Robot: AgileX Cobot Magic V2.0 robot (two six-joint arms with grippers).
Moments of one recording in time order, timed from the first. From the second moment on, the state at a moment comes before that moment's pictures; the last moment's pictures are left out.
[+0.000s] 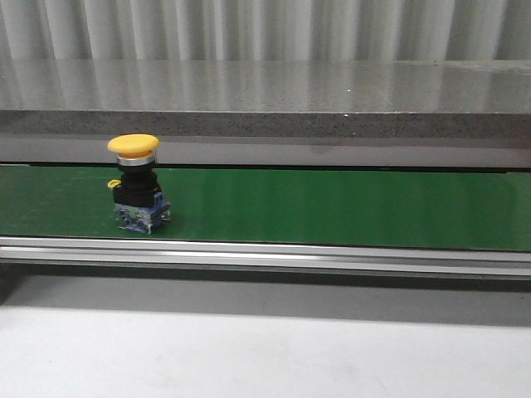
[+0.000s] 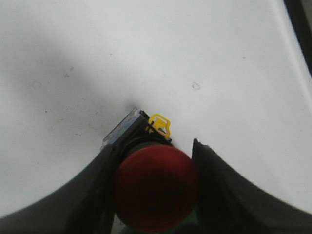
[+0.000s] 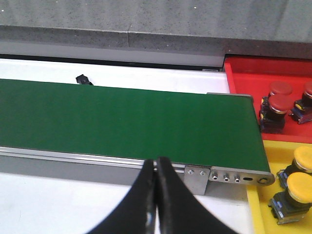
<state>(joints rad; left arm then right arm) 0.29 1.96 -1.53 -0.30 0.90 -0.35 0.00 0.06 -0.48 0.00 0.80 0.01</state>
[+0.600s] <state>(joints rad) 0.17 1.68 -1.45 -0.17 1.04 0.00 0.00 0.06 -0.48 0.00 0.80 0.01</state>
